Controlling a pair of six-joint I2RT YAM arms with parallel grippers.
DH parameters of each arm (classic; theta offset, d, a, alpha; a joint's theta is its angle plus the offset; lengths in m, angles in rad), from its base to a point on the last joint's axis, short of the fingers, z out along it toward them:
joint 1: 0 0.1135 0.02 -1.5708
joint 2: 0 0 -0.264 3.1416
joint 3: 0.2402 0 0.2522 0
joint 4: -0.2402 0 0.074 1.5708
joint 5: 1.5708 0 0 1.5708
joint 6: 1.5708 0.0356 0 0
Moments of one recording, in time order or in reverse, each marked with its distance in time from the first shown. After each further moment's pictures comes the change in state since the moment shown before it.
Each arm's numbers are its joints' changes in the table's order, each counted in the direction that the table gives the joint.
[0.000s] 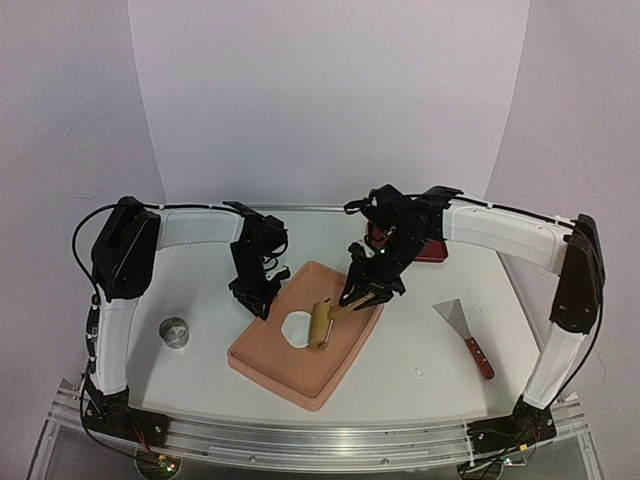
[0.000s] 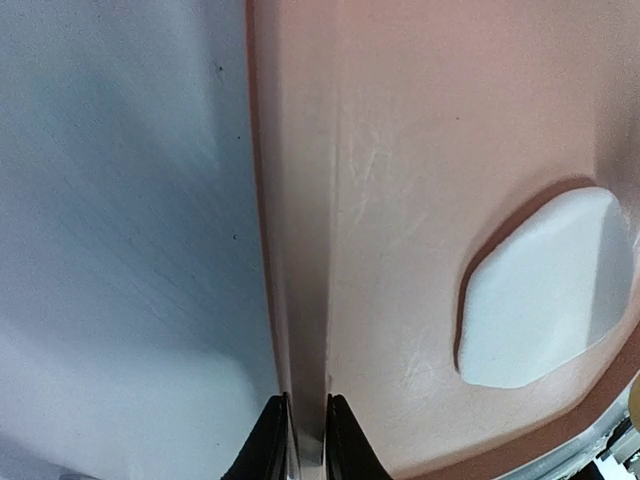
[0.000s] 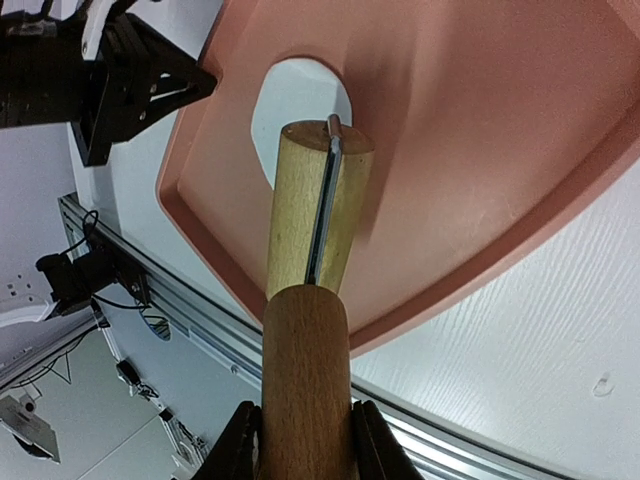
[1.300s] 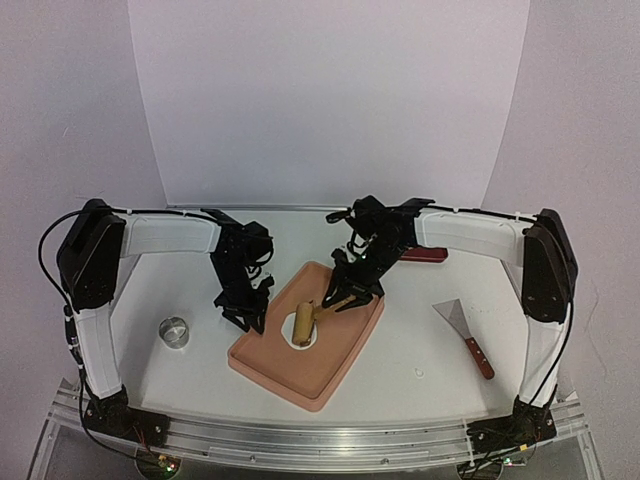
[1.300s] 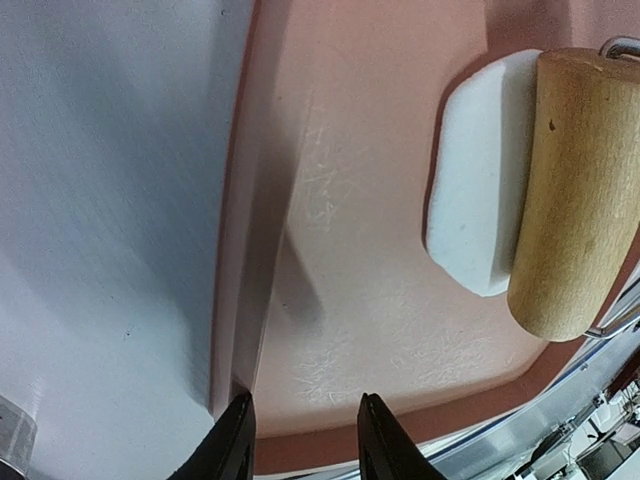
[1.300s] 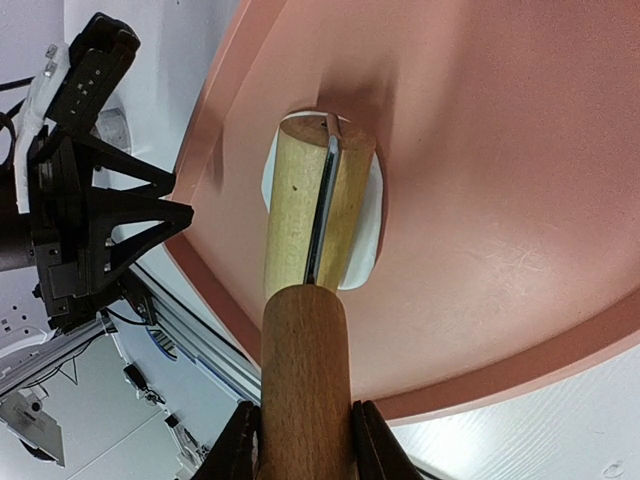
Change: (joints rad) left arm -0.024 -0.221 -0.269 0.084 0.092 -0.251; right arm -0.013 0.162 0.039 0.121 -0.062 -0.031
